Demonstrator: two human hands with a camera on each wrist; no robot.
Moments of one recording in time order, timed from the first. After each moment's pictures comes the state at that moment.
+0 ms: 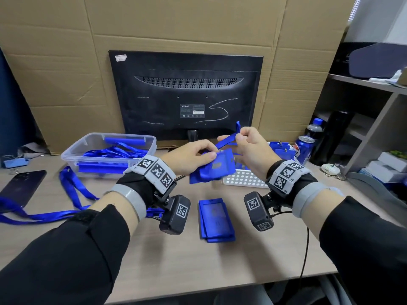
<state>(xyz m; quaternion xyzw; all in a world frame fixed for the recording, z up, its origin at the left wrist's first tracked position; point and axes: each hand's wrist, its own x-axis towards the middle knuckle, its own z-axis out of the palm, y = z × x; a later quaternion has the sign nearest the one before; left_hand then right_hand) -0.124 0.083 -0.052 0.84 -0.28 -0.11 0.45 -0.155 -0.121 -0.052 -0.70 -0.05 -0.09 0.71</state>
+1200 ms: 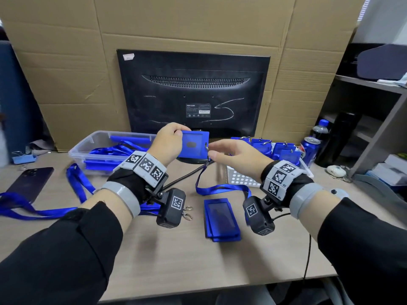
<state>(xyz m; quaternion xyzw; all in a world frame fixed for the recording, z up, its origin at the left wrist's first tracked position) -0.105 0.115 -0.044 0.82 -0.09 0.10 0.55 -0.157 -0.095 -0.050 -0.88 -0.14 -0.01 0.46</state>
